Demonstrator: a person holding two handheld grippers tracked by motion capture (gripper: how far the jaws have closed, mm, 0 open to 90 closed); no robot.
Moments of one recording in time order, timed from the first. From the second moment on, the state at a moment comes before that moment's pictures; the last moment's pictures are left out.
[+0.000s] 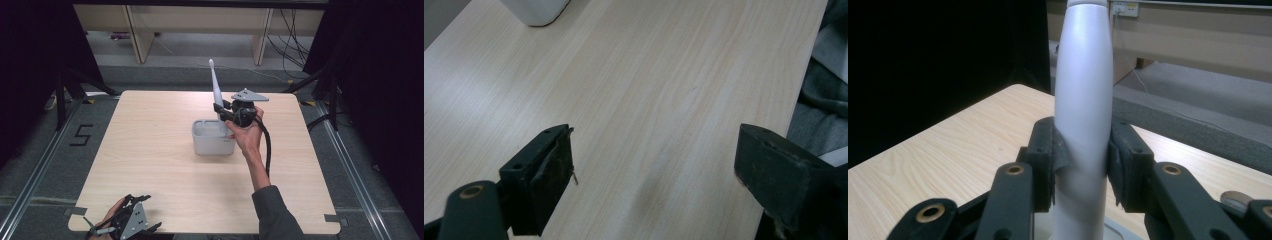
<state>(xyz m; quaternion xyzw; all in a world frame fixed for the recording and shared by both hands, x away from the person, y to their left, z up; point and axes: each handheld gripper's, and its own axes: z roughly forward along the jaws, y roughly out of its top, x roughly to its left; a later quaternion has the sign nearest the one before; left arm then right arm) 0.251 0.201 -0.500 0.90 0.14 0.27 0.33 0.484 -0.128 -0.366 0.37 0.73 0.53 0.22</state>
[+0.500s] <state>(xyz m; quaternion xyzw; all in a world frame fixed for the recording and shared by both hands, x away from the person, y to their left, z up) 0.250 0.200 -0.501 0.90 0.14 0.26 0.33 0.496 -0.111 -0.386 0.38 0.72 0.53 0.22</state>
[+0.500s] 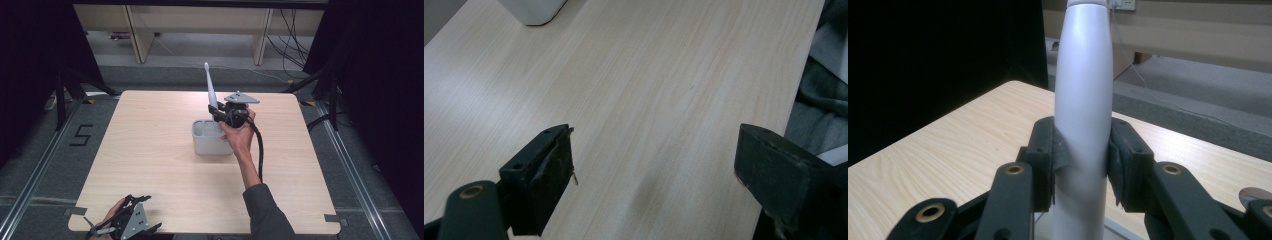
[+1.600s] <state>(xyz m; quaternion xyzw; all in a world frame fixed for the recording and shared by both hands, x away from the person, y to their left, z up) 0.251 0.201 -0.500 0.90 0.14 0.26 0.33 0.499 -0.102 -0.424 0.37 0.77 0.46 0.22</state>
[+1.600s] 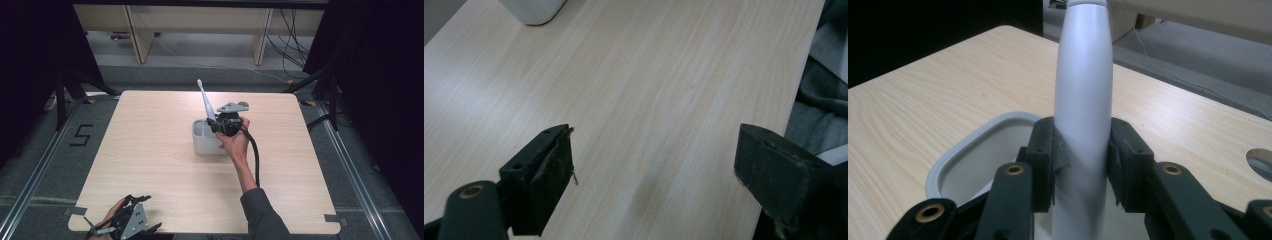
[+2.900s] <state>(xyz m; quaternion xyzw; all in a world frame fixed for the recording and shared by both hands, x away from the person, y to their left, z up) 0.250 0.200 -0.501 0.90 0.14 0.26 0.33 0.499 -0.096 -0.430 0.39 0.82 0.38 0.17</state>
